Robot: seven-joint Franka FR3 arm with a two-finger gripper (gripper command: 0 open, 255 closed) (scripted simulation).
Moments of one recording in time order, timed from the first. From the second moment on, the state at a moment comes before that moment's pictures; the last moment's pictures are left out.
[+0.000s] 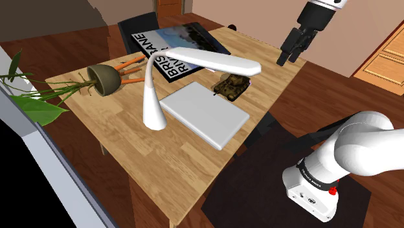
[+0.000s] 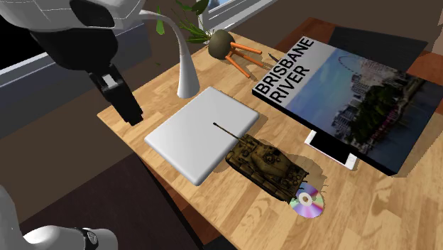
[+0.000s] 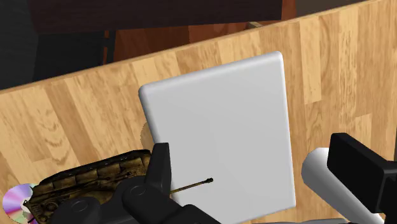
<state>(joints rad) 0.02 -0.82 -0.02 -2.39 0.10 1.60 0.02</state>
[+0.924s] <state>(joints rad) -0.13 -0.44 0.16 -2.36 0.11 1.94 0.54</state>
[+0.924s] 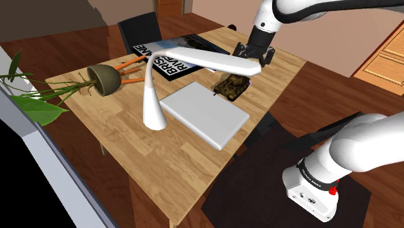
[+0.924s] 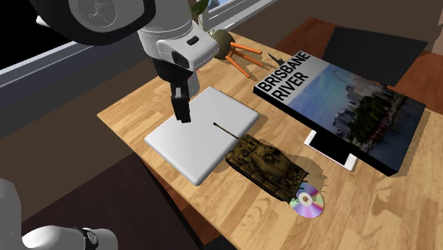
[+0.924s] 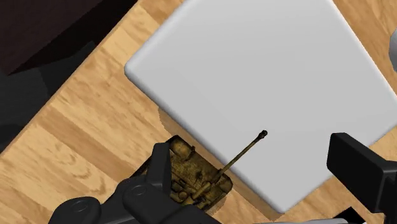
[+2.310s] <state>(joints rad) -0.28 0.19 0.16 -2.09 -0.10 2.24 1.31</state>
